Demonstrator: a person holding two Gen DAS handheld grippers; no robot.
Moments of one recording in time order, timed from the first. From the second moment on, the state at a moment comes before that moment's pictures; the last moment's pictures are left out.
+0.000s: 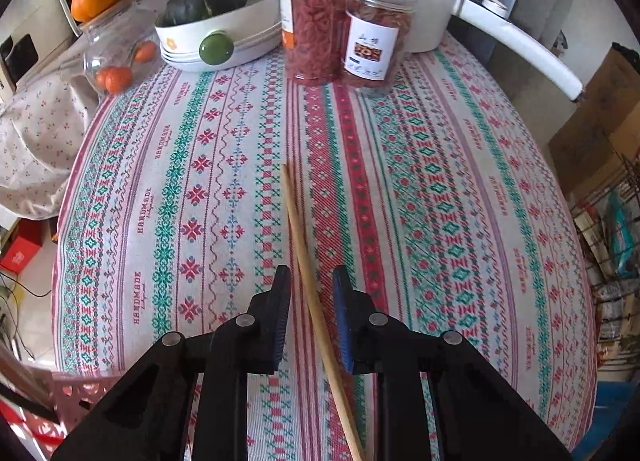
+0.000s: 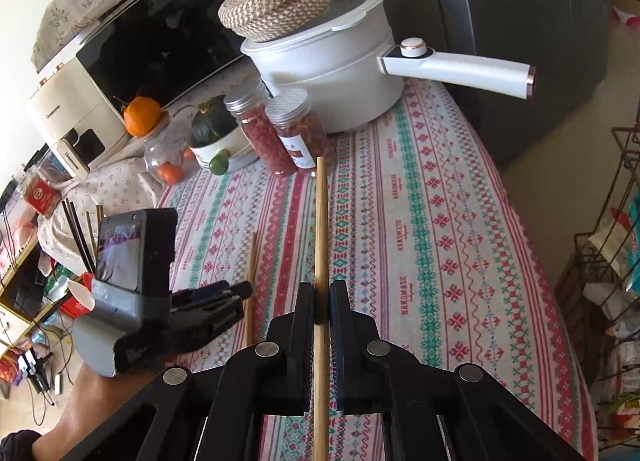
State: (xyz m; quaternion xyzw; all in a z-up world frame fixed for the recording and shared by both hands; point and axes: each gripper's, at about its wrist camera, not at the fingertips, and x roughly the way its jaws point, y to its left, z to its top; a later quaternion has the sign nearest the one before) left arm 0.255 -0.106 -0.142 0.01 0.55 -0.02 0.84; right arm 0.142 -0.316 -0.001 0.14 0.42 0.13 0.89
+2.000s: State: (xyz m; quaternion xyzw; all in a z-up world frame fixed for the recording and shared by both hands) left arm 0.039 0.028 0.089 -0.01 0.18 -0.13 0.98; right arm 0.077 -0.205 0.078 0.09 0.24 0.23 0.94
